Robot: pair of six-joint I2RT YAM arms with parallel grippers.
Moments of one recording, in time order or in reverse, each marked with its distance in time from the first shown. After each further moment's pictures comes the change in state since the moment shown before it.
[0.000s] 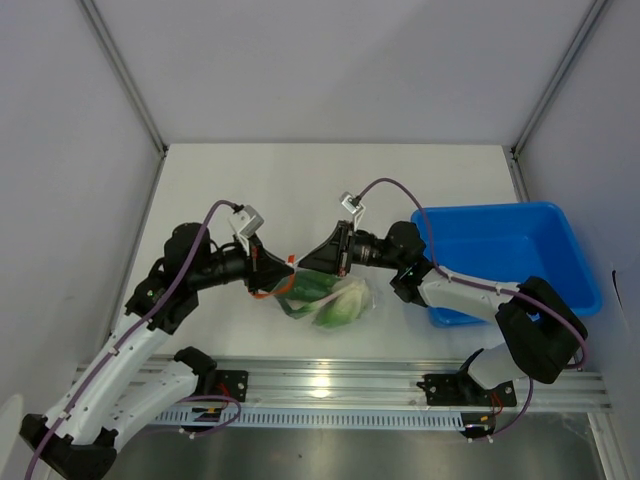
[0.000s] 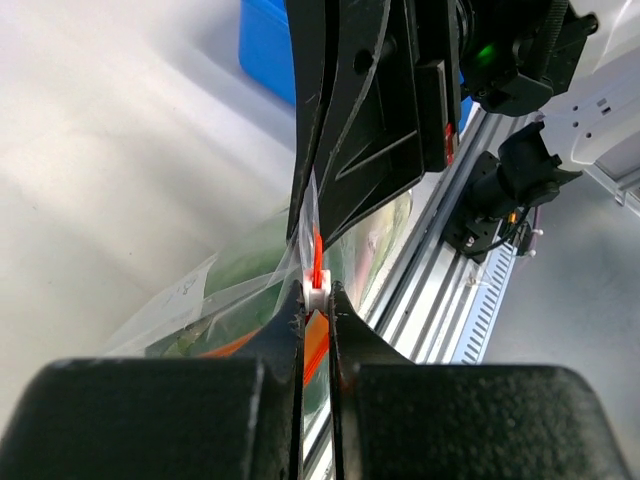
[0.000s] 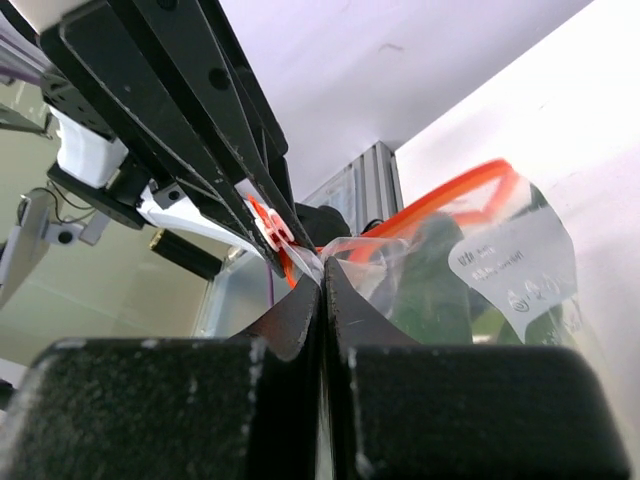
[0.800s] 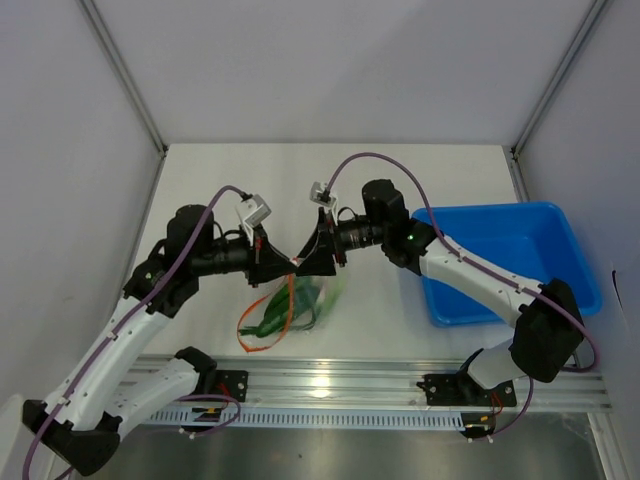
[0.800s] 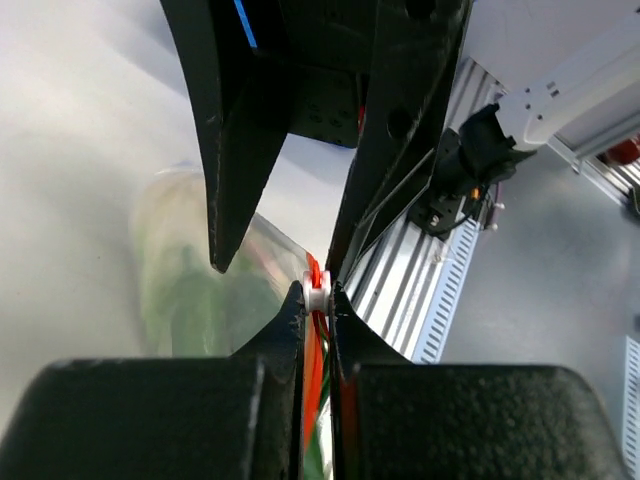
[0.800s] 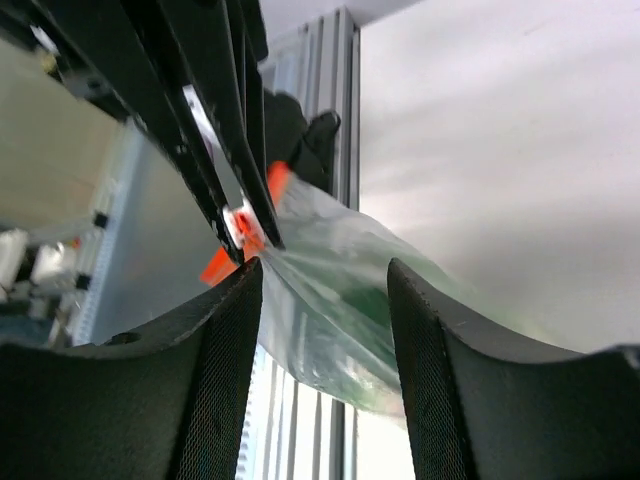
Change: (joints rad) left arm 0.000 0.098 0.146 -0.108 0.076 0.030; right arm -0.006 0.010 0.392 -0.801 -0.219 -0.570
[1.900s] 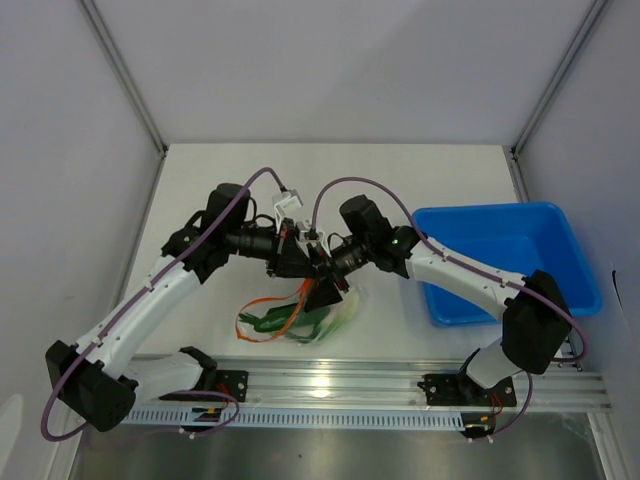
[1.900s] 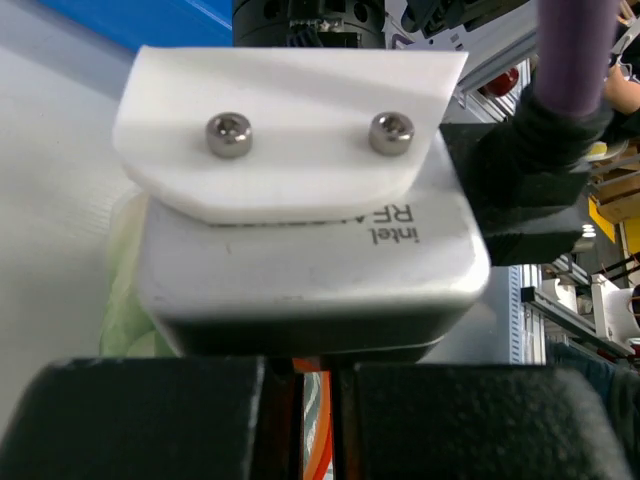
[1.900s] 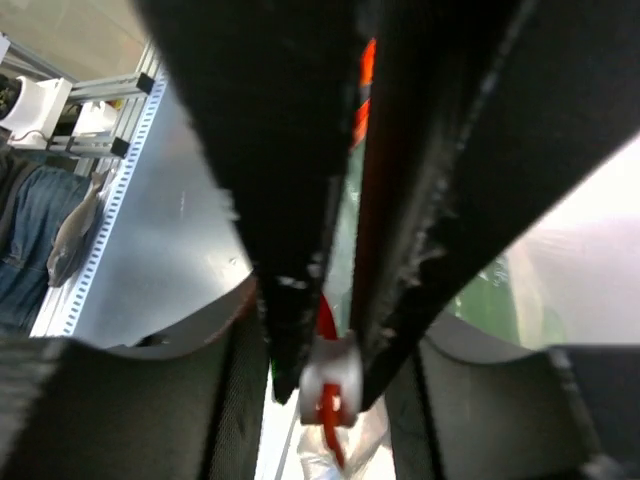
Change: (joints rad) left arm -0.024 0.283 0.094 -0.006 0.293 0.019; right arm 0.080 0.067 0.048 -0.378 -0.196 -0.412
